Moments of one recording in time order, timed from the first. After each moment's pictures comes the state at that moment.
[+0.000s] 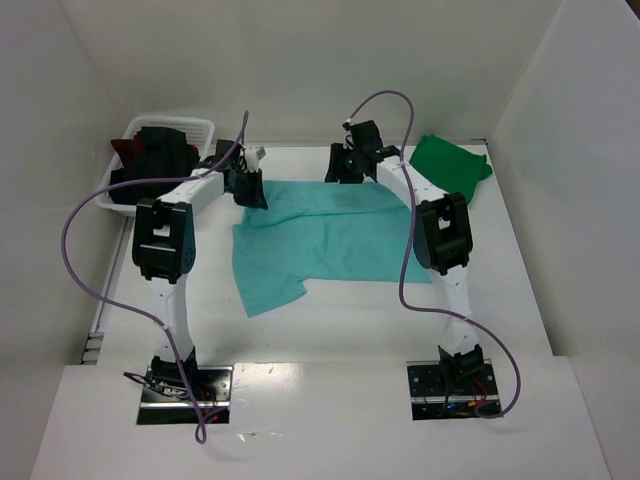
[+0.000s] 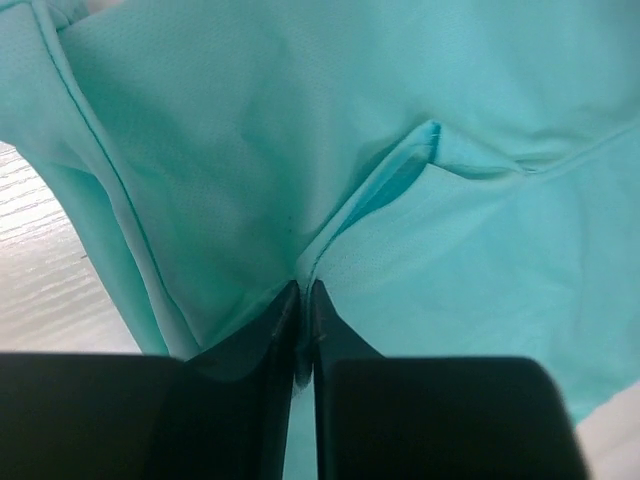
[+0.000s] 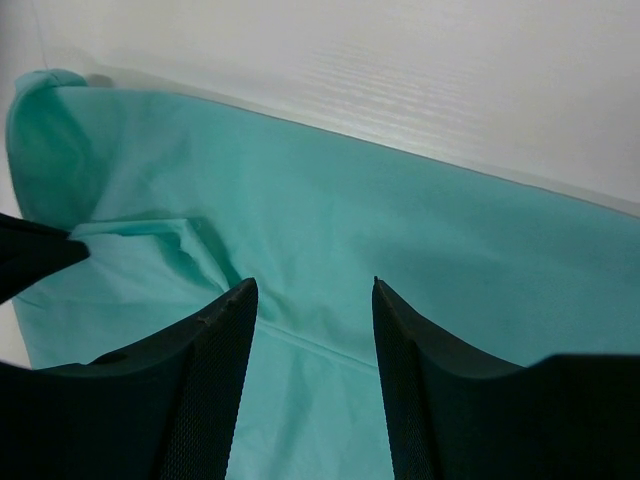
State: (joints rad) left arm -0.12 2.16 1.66 -0.49 0.38 -0.08; right arm 0.36 2.30 2.00 -0.45 -0.22 0.34
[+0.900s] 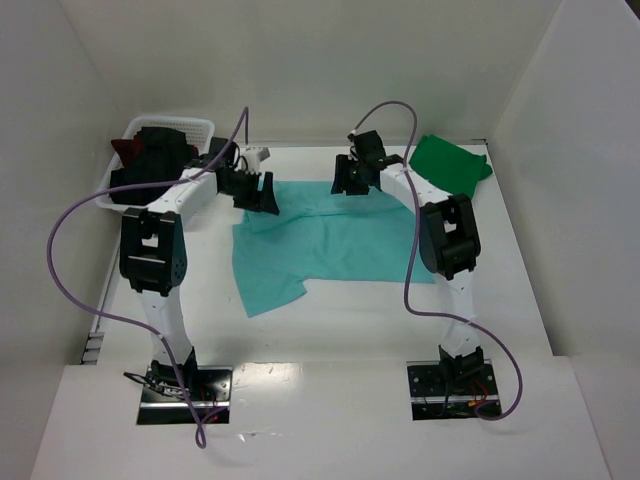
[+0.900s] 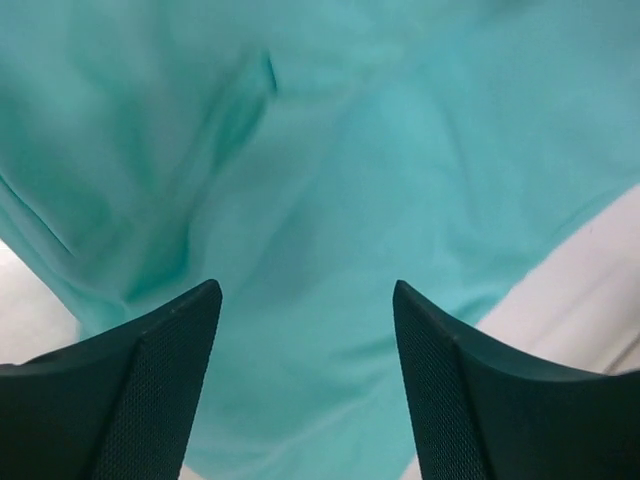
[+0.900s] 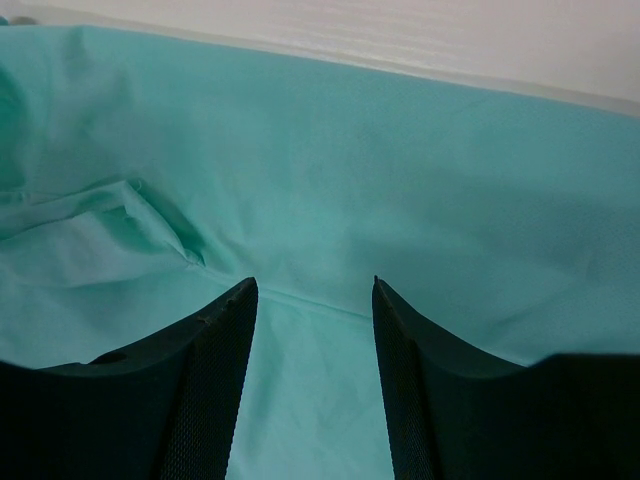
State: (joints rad) left arm -0.13 2.00 1.57 -0.62 0.57 0.03; right arm 0.36 2.22 1.82 -0.42 -0.17 0.35
